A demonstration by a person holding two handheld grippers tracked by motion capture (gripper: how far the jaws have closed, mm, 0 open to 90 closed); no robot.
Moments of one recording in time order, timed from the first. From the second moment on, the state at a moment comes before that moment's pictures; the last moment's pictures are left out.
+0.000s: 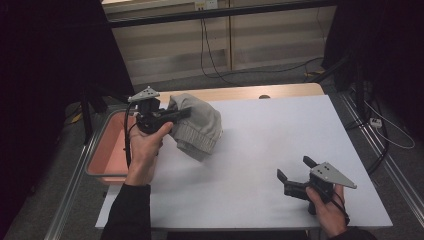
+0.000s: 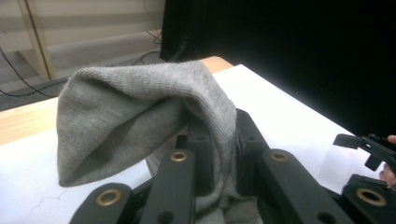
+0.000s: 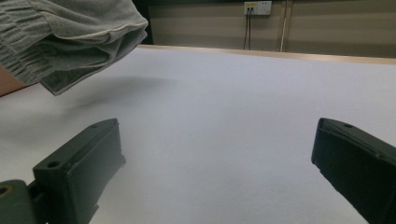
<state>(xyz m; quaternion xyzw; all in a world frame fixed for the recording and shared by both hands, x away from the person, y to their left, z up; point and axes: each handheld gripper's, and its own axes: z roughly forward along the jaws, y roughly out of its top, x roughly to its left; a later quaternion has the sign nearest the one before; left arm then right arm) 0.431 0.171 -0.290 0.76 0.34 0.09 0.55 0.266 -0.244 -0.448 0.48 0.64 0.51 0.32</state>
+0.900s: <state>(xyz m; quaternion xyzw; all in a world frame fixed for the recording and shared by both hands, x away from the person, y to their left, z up) 0.411 0.203 -0.251 0.73 0.34 0.14 0.57 0.266 -0.244 -0.448 0.48 0.64 0.51 0.32</state>
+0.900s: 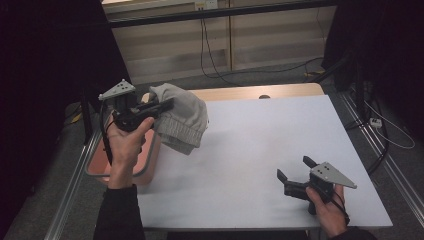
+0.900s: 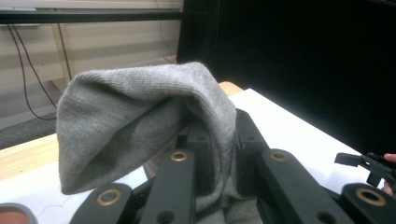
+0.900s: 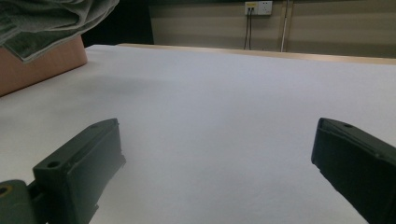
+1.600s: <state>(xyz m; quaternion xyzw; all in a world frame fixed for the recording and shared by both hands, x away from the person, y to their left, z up) 0.415 0.229 -0.218 0.73 0.35 0.15 0.56 0.267 -0.244 -0.448 0.48 0.64 0.51 0.32</state>
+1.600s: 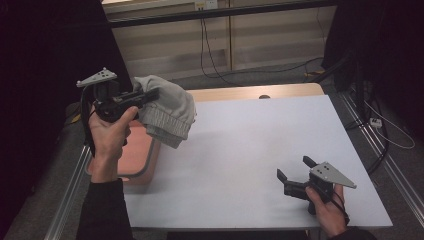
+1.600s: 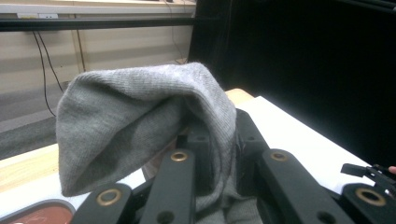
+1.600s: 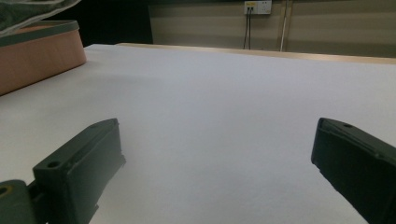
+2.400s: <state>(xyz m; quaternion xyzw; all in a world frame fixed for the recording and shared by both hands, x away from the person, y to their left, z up) 0.398 0.263 -0.205 0.72 0.37 0.18 0.56 0.267 -0.244 -0.448 0.48 0.64 0.51 0.32</state>
